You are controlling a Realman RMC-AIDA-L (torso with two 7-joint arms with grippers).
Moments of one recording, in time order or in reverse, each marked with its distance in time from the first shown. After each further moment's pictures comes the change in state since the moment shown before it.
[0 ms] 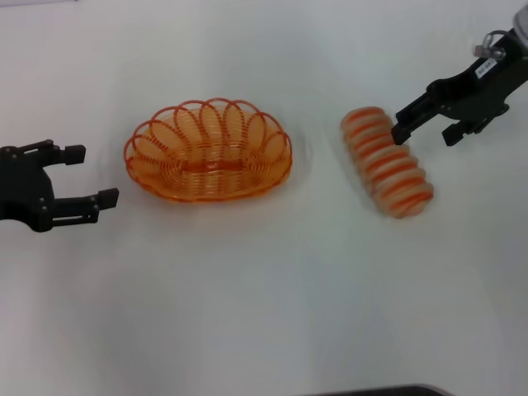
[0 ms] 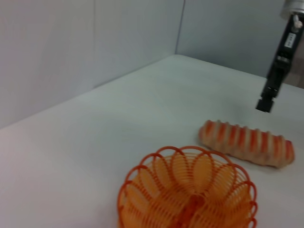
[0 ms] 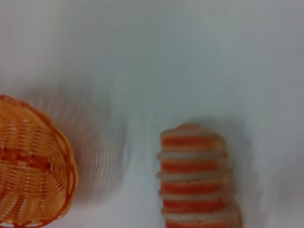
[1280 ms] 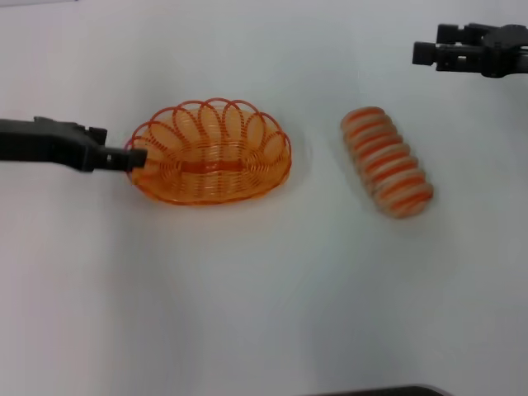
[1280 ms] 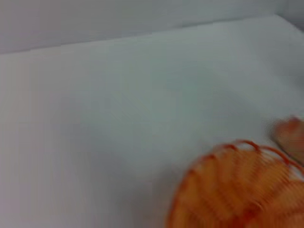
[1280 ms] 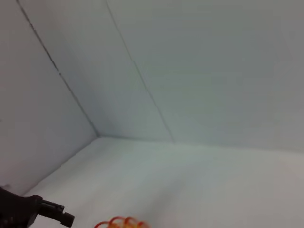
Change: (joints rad) left arm -0.143 0.014 0.234 0.070 0.168 -0.163 -0.616; right arm -0.406 0.037 0.303 -0.015 0.727 0.070 -1.070
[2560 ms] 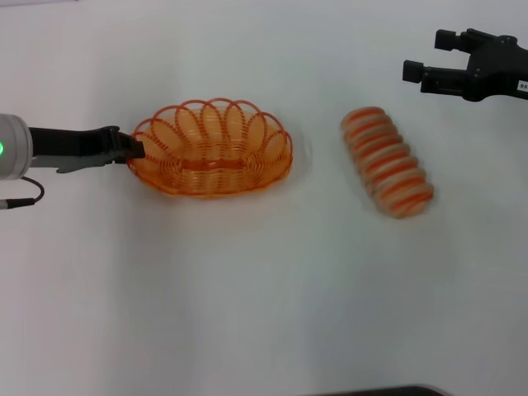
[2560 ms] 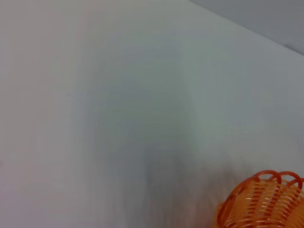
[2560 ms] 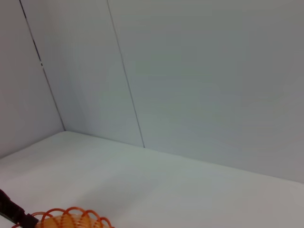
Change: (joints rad) left arm 0.033 -0.028 0.196 -0.060 0.026 -0.280 -0.672; right arm -0.027 0.099 0.096 0.012 -0.031 0.114 -0.341
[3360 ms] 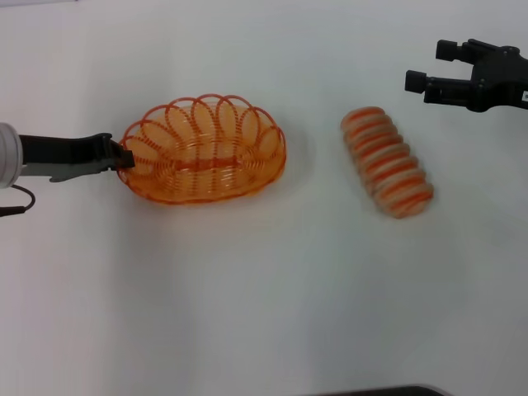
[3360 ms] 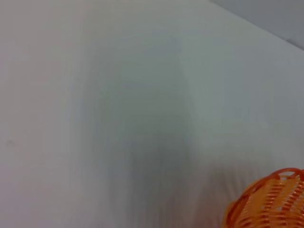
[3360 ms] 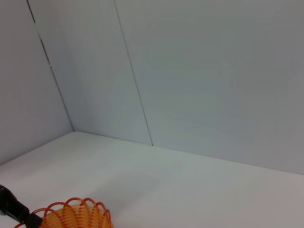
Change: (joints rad) left arm 0.010 -0.002 -0.038 0.013 0.012 0.050 0.002; right arm -0.019 0.000 0.007 -0.002 -0.002 -0.038 0.008
